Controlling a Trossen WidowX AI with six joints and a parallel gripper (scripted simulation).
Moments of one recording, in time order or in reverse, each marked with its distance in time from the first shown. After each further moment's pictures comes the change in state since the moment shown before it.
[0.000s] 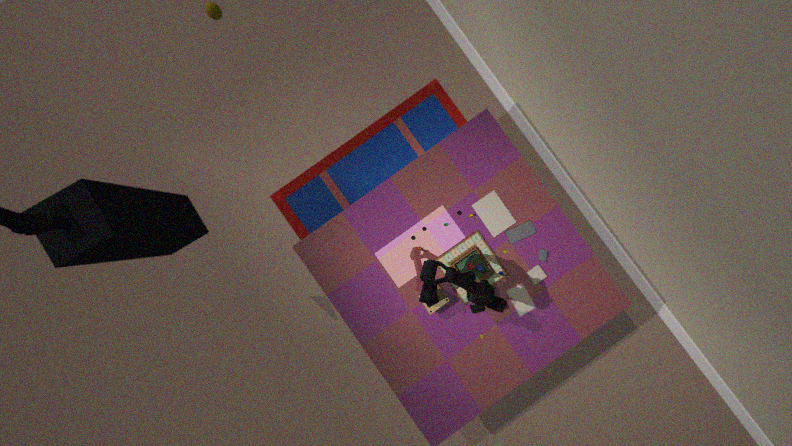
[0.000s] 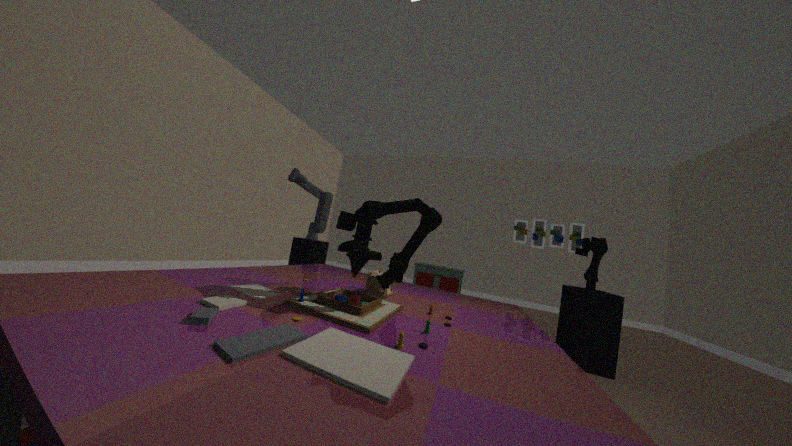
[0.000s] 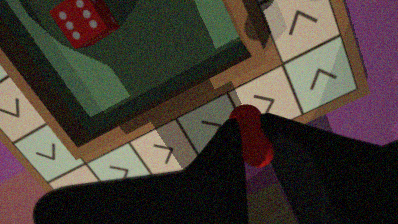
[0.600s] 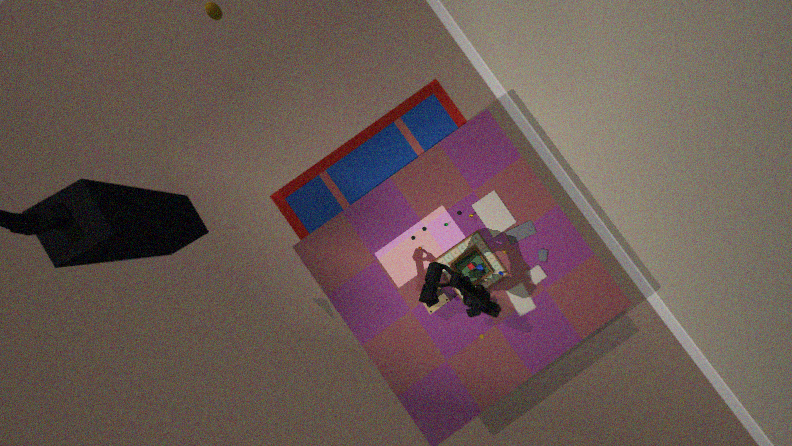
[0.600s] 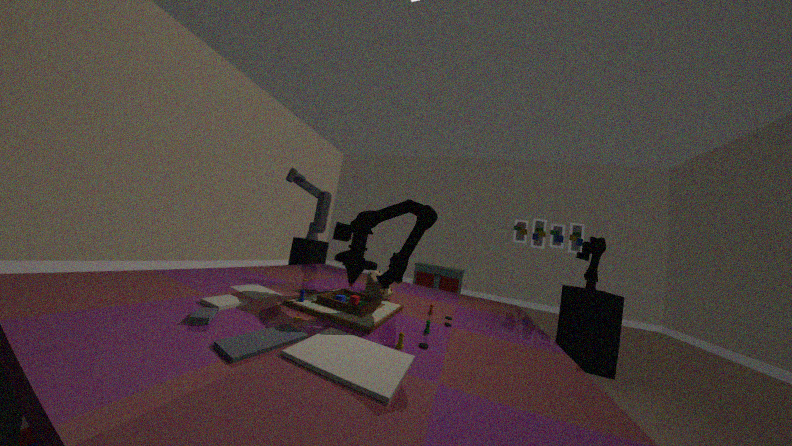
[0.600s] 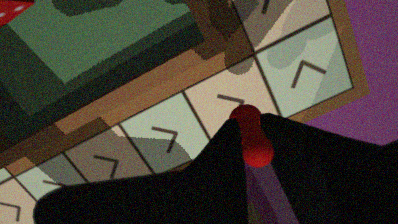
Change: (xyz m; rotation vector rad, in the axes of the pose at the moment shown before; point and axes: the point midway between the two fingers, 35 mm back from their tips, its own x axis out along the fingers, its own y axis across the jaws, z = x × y) arm 0.041 -0.028 -0.018 -0.011 0.014 0.004
